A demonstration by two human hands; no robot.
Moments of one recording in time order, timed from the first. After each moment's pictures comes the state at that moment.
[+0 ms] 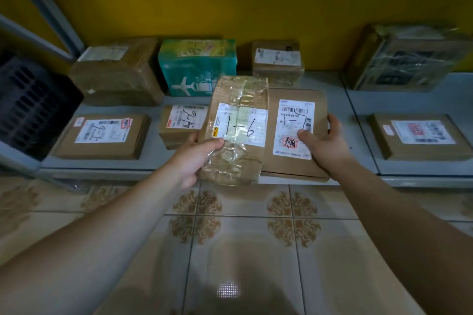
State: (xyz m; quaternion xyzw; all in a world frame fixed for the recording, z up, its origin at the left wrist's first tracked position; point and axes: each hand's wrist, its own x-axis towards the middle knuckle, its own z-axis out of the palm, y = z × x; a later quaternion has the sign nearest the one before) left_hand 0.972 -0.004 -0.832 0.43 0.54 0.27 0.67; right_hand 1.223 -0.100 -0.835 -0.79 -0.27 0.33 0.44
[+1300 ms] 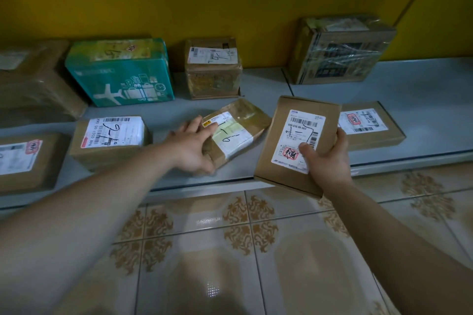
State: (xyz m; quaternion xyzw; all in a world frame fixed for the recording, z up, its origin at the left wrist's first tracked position) left_hand 1.094 0.034 -0.853 0.88 0.39 -0.18 0.19; right_hand 1.301 -0.172 -0.853 -0.84 -0.16 0.21 0.47
